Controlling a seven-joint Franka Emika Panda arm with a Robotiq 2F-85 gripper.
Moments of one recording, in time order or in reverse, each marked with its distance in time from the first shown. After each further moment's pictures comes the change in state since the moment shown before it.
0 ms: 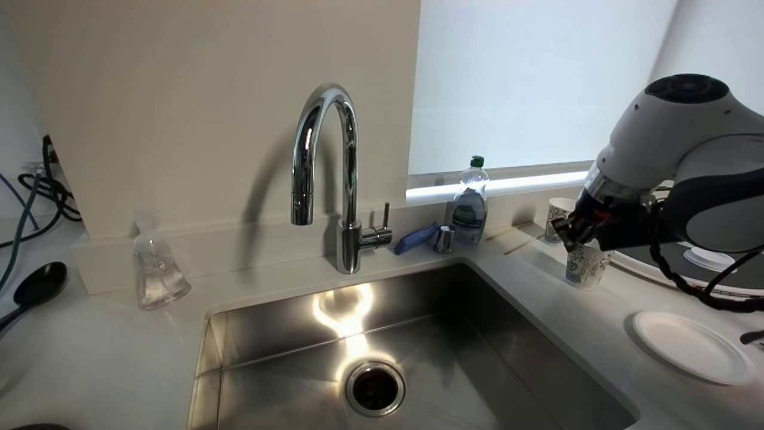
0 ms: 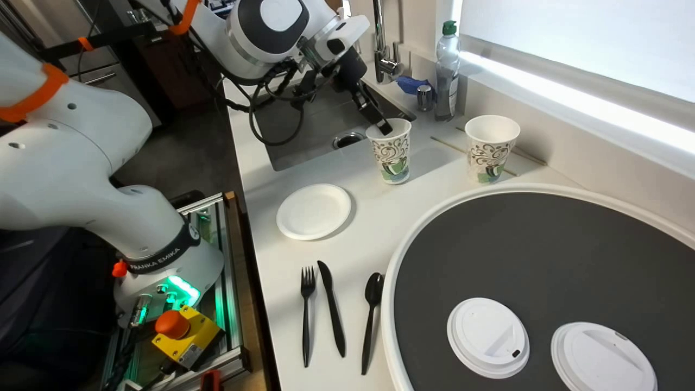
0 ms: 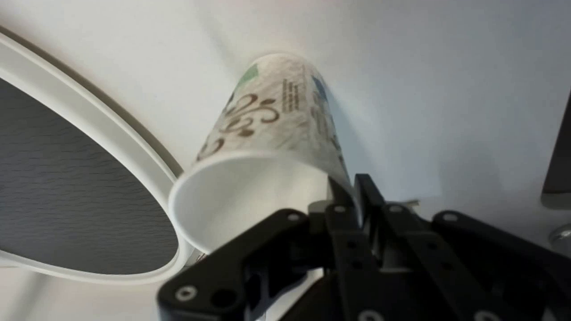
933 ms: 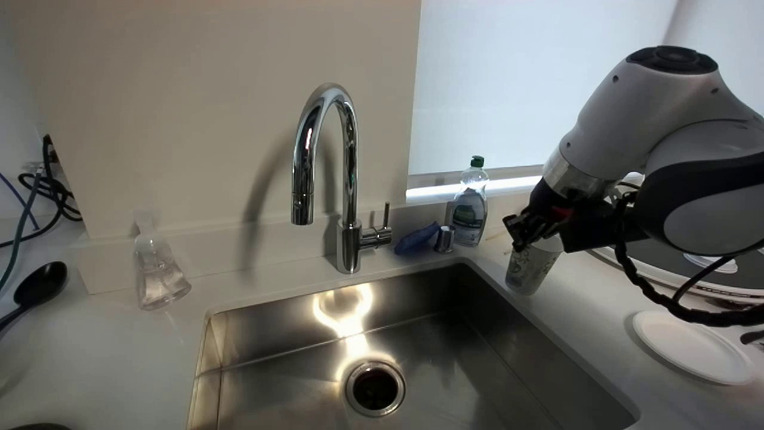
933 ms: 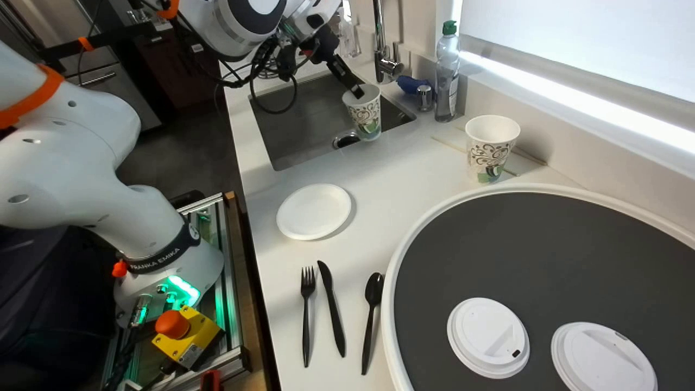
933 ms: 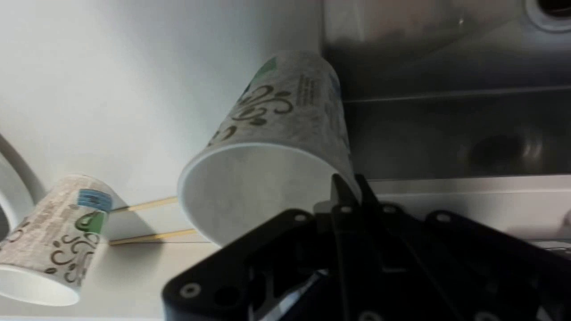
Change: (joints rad) arm 0.262 -0.008 0.012 0.043 0.204 0.000 -0.097
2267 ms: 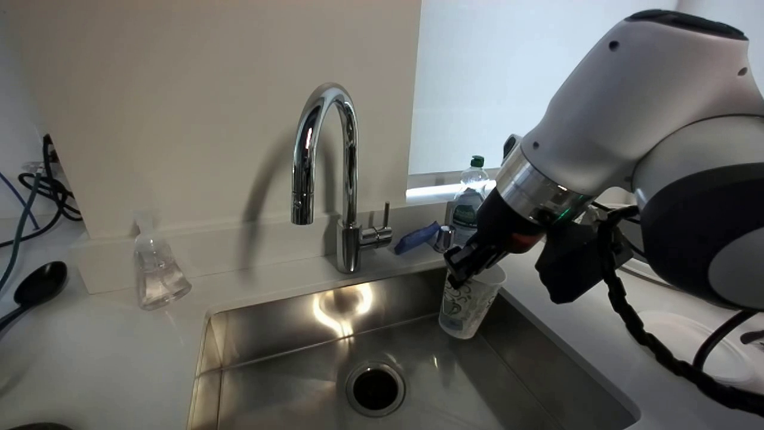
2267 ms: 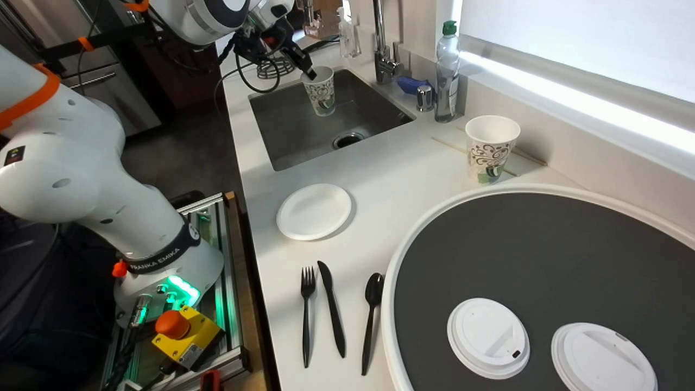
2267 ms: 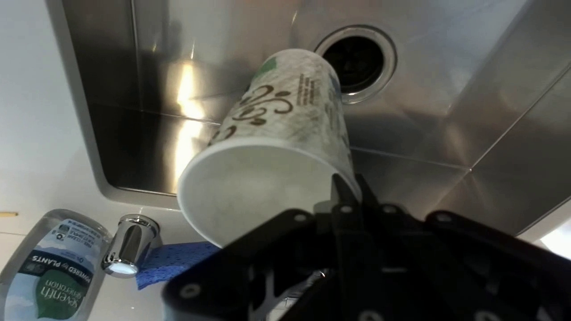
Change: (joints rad) arm 0.345 0.029 0.003 0.045 0.183 0.000 -0.166
